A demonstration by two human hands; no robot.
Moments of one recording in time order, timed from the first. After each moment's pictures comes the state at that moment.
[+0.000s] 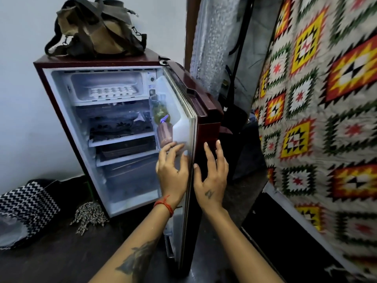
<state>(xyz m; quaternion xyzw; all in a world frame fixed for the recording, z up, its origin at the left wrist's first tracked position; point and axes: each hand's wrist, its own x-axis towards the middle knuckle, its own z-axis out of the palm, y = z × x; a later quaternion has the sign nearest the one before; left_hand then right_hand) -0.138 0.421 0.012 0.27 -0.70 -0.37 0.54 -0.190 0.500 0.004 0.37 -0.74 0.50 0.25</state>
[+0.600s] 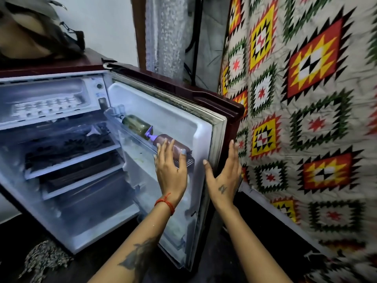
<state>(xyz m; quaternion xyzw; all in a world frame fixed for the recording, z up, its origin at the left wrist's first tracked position) -0.263 0.413 0.012 0.25 -0.76 -0.41 0.43 -0.315 0.517 0.000 0.21 -0.80 0.50 0.25</state>
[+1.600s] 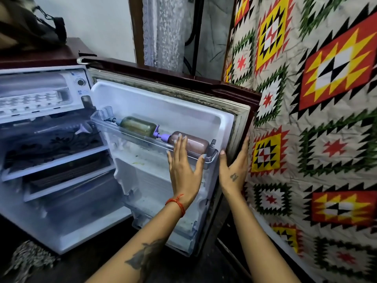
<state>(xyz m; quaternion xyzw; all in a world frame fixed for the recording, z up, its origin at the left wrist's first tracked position) -0.393 0.435 0.004 0.23 -0.80 -0.37 0.42 -0.469 0.517 -0.002 0.16 -0.79 0.56 0.18</state>
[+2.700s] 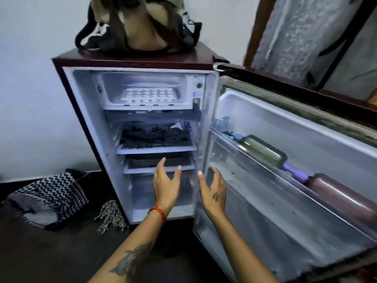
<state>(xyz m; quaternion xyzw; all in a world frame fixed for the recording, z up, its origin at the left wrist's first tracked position) -0.215 0.186 -0.041 0.53 -0.61 -0.43 0.40 -0.312 0.253 -0.052 0.33 -0.78 0.51 -0.16</state>
